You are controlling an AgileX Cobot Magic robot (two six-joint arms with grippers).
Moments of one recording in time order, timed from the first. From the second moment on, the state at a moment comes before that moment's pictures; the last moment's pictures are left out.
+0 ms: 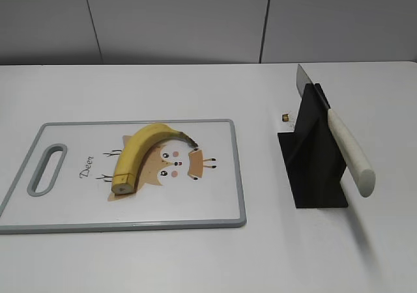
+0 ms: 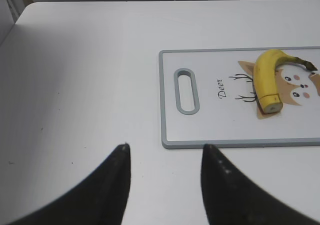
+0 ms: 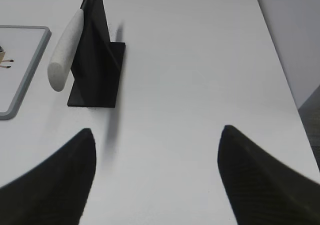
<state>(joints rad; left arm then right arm) -0.01 -0.01 -0.49 -0.13 1.08 0.14 0.04 -0.01 -0.50 0.00 1.05 0.00</state>
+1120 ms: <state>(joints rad) -0.01 -0.01 -0.49 -0.13 1.08 0.14 0.04 -0.01 -0.50 0.00 1.05 0.00</state>
